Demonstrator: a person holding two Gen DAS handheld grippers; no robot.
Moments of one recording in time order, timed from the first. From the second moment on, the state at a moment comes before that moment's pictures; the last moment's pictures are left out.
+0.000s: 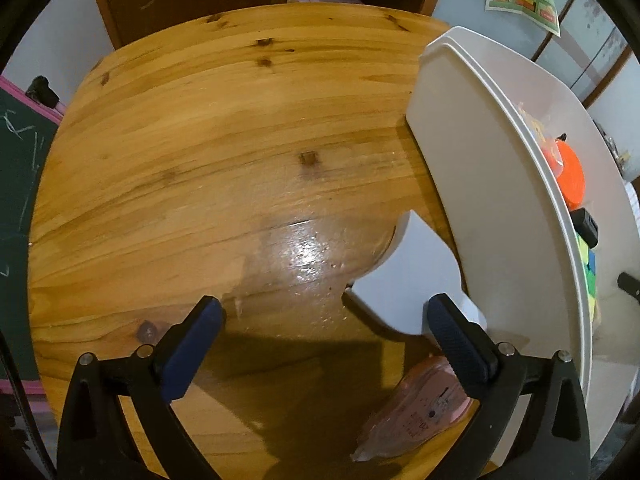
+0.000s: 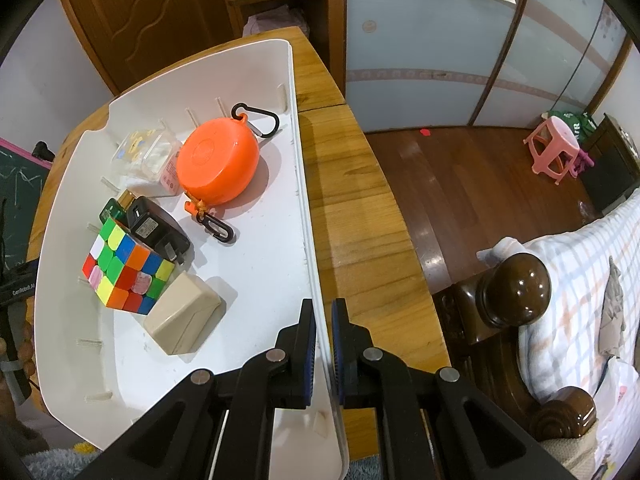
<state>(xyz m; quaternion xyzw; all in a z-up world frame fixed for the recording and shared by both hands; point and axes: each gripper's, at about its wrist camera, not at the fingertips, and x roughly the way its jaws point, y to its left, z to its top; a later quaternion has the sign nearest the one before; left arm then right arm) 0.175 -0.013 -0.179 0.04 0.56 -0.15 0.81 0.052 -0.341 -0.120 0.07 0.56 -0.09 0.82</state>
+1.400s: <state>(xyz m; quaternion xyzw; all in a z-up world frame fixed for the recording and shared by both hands) 0.070 -0.073 -0.168 0.29 0.49 -0.34 0.75 0.054 -0.353 -0.121 0.11 0.55 -0.08 0.82</state>
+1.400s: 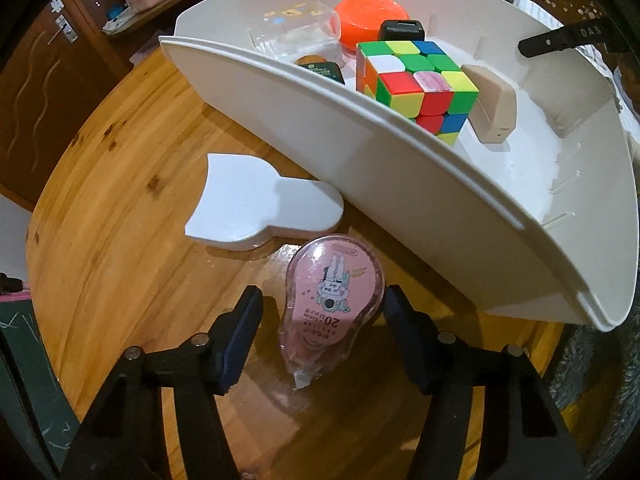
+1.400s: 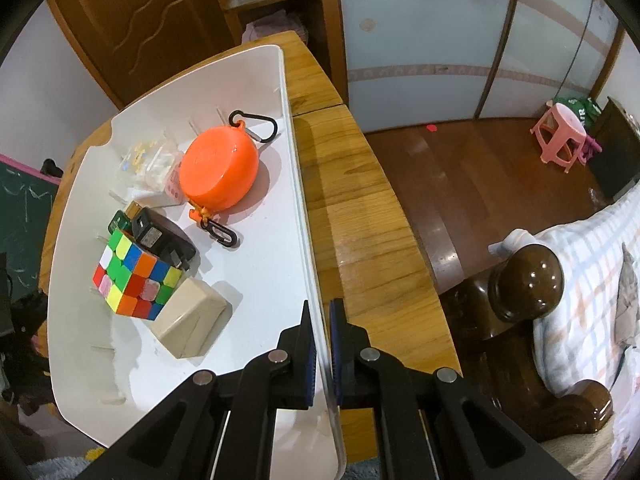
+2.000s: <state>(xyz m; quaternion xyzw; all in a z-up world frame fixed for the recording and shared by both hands) 0.074 -0.074 -0.169 0.28 0.49 -0.35 0.75 0.060 -0.370 -0.120 0.13 0.55 -0.08 0.82</state>
